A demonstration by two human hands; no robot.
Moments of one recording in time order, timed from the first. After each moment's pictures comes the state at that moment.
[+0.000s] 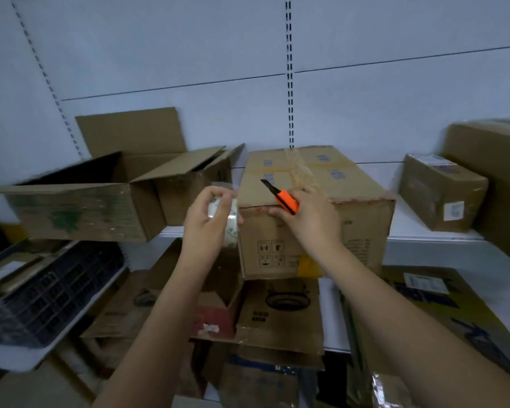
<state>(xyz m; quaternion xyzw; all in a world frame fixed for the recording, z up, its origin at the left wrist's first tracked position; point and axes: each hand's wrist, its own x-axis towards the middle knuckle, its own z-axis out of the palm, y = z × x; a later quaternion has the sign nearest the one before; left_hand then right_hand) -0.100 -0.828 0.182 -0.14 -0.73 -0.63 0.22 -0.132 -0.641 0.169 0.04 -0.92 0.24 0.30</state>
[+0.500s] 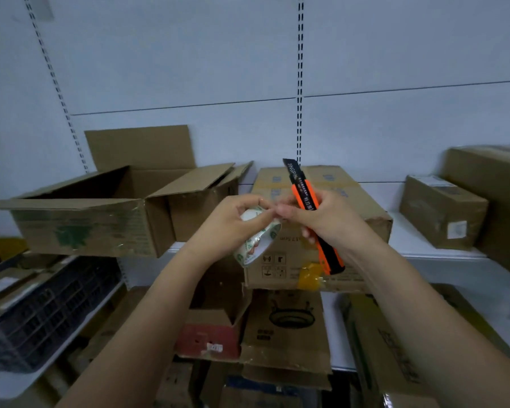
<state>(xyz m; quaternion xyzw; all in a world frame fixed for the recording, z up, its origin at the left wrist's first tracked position) -0.106 -0.868 0.238 -0.30 -0.83 -0.46 0.10 -0.074 -0.678 0.243 0.11 -0.78 0.61 0.09</state>
